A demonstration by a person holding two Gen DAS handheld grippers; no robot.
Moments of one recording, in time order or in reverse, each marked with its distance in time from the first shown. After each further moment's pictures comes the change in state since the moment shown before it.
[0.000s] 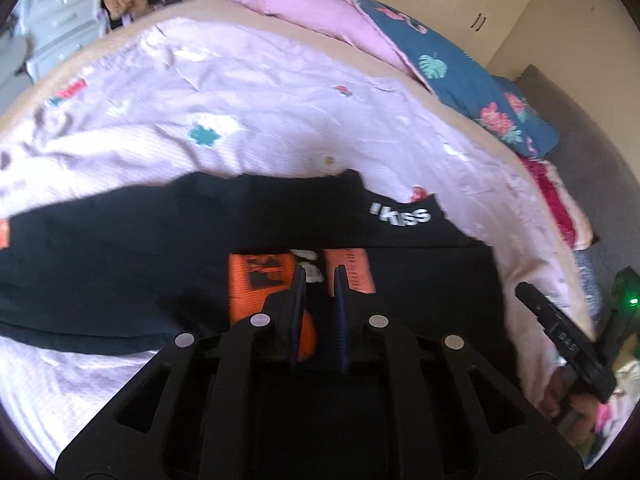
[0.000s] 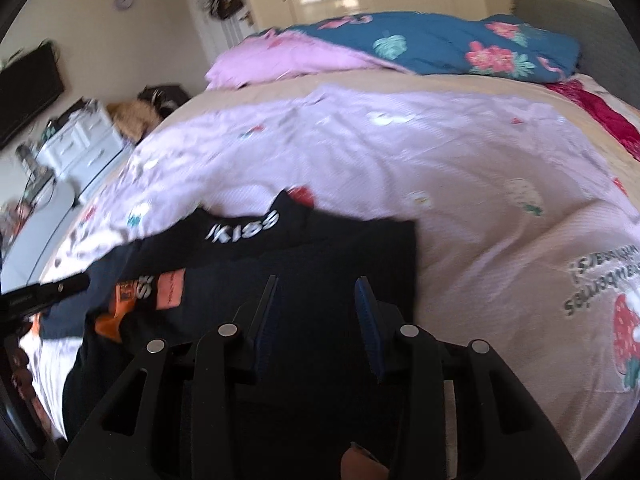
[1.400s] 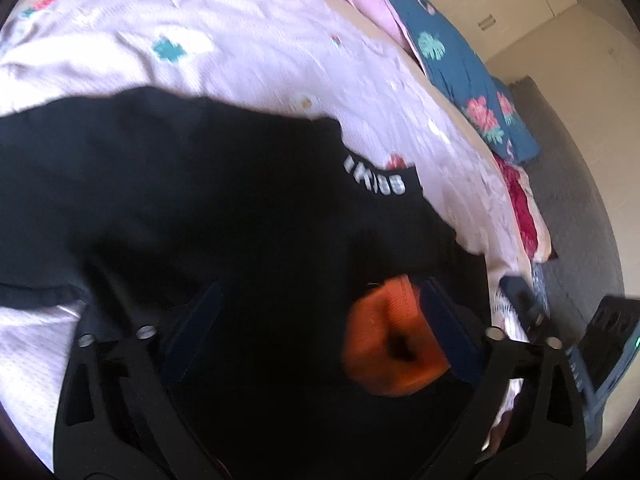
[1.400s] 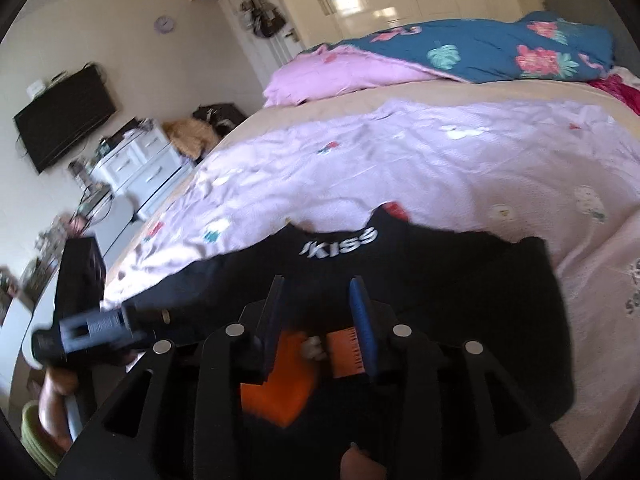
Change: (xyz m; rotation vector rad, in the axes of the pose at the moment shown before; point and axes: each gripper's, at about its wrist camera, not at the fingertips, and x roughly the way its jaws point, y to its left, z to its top) left arm 0.050 -0.006 -0.016 -0.167 0.186 -0.206; right arm -0.016 0.032 0.007 0.043 -0.077 0.205
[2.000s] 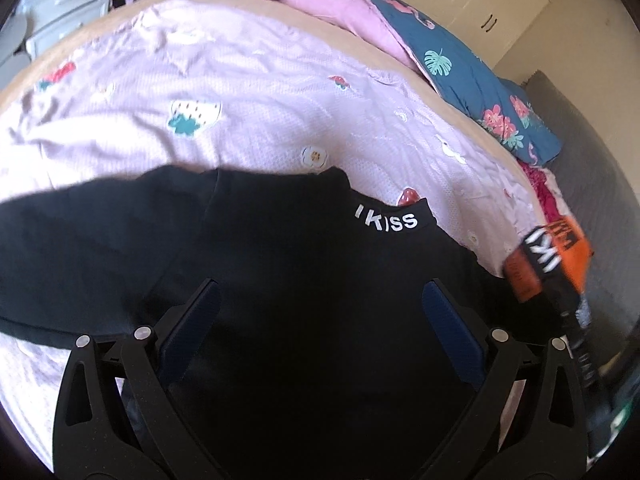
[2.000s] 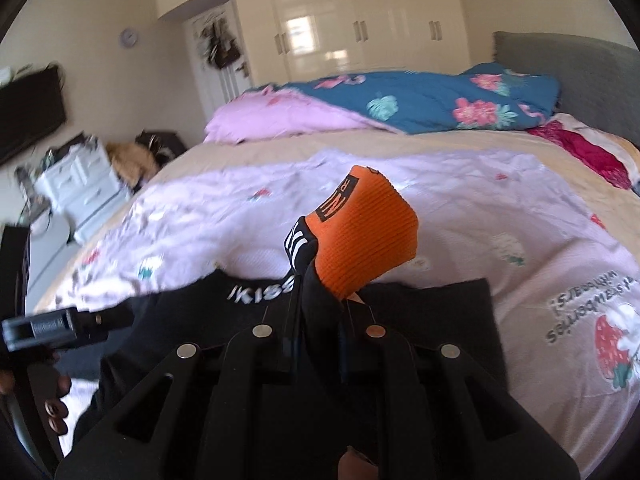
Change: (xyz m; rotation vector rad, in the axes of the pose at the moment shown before) left arm -0.032 -0.021 0.019 0.084 -0.125 0.155; right arm -0.017 0.004 0.006 -0.066 -0.134 -0.255
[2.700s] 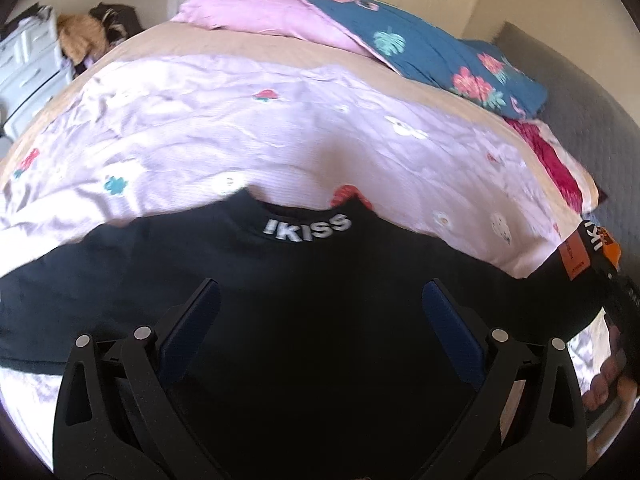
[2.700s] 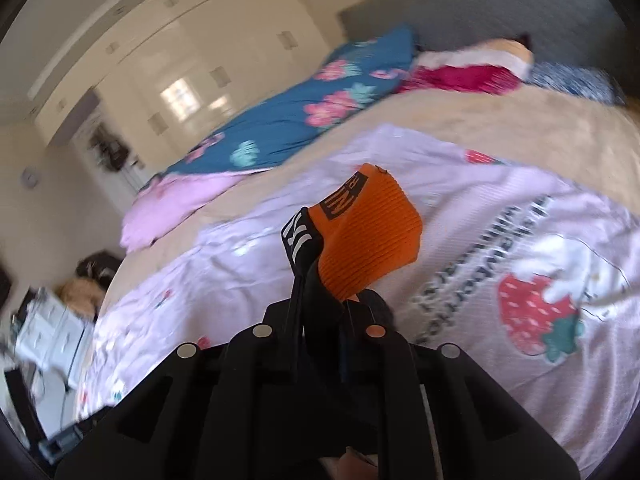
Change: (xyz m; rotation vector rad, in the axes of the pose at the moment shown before) left arm 0.015 -0.104 -0.002 0.218 -0.037 0.081; right arm -0.057 -0.180 0.012 0.474 -0.127 -0.168
